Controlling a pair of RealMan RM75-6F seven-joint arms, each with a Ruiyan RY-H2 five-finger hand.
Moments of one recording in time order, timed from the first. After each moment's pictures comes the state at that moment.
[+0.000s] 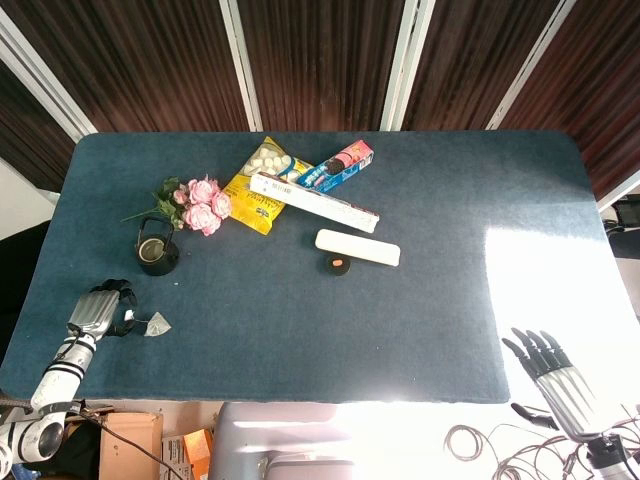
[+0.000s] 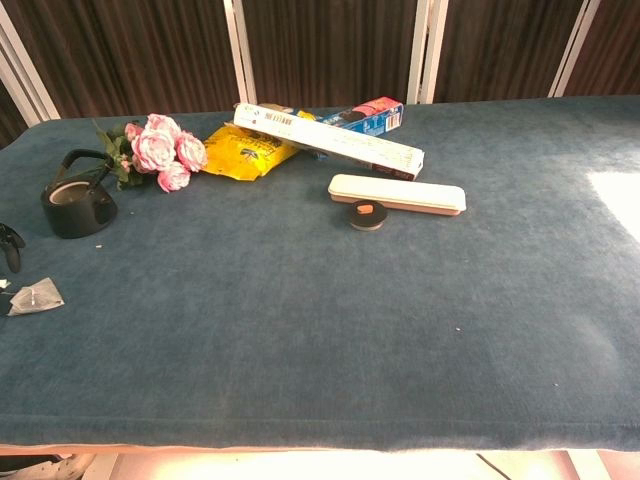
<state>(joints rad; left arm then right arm) -0.48 -1.41 -0.11 -1.14 1.16 0.81 0.00 0.06 -1.14 -0.15 -1.42 -1.80 1.51 0.10</state>
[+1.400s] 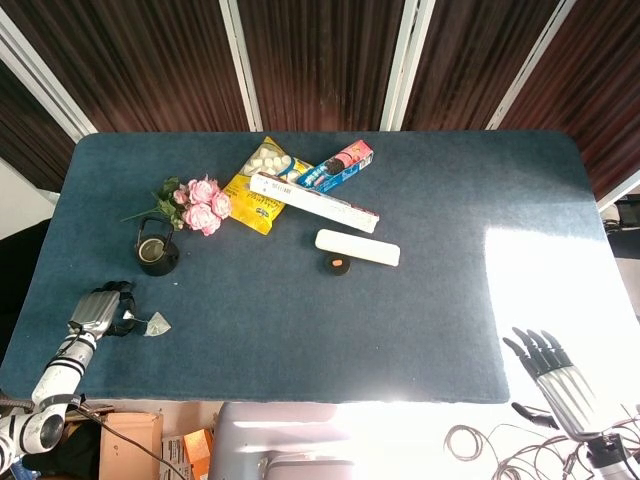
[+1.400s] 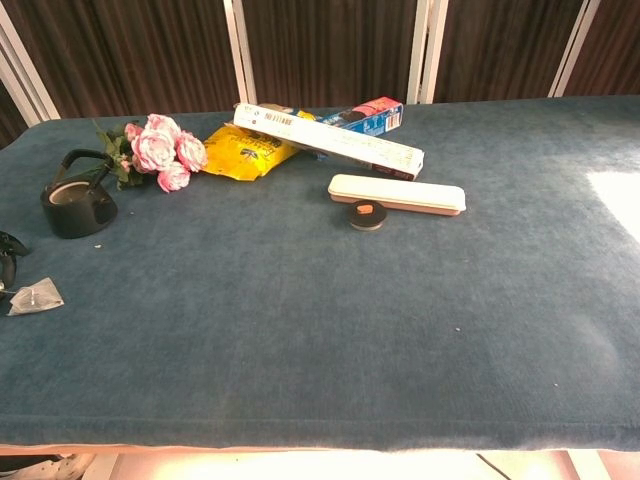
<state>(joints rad) -0.51 -1.42 -0.09 -1.08 1.12 0.71 -0.02 0.06 -1.13 -0.15 -1.43 -1.79 1.50 0.10</state>
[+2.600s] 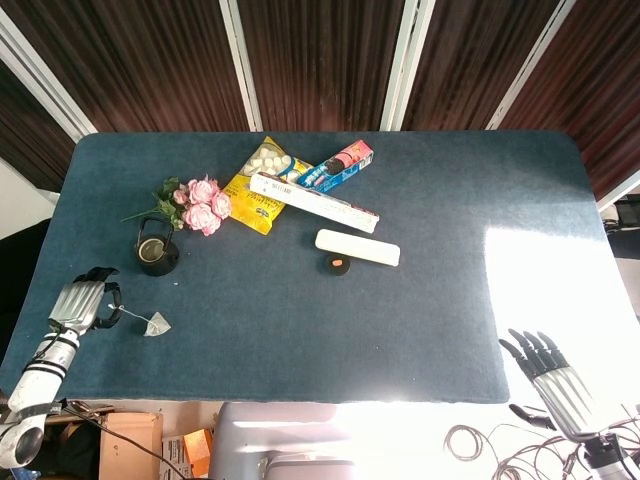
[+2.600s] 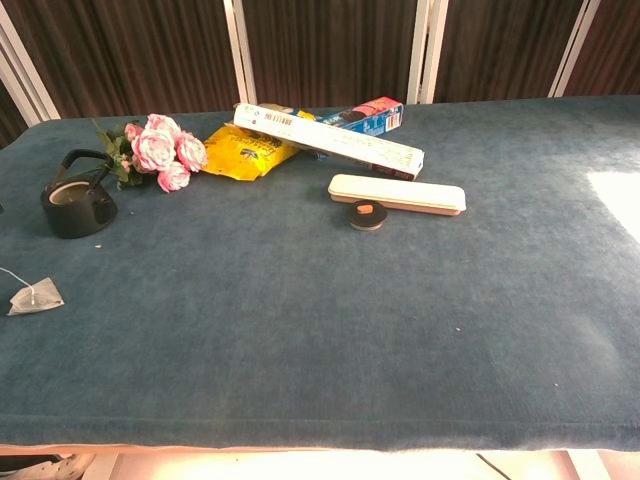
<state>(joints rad) -0.47 -1.28 -0.11 -1.27 1.21 0.91 -0.01 0.06 -1.13 -0.16 -1.44 -1.80 1.49 0.09</state>
